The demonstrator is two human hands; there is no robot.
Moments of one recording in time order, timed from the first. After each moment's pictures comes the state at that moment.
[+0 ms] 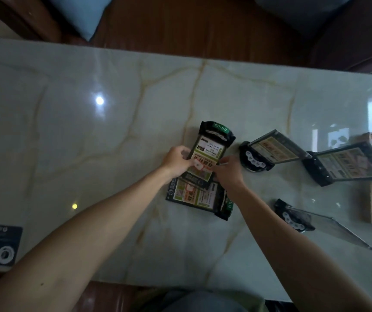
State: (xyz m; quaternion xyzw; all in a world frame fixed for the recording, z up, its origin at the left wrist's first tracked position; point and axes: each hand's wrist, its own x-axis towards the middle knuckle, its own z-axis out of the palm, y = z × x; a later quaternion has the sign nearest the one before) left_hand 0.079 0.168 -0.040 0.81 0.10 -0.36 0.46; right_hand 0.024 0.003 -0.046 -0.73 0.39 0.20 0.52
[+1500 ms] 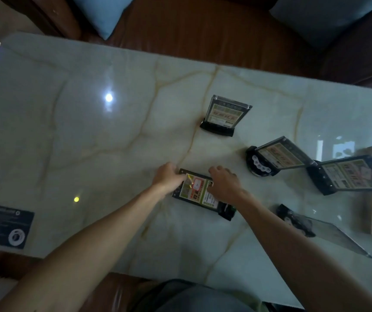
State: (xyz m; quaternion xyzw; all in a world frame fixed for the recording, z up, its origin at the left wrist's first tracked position) left_hand 0.033 0.210 -0.039 0.85 0.20 -0.34 0.36; right_hand 0.013 0.018 -0.039 -0.93 -0.03 0.33 0.14
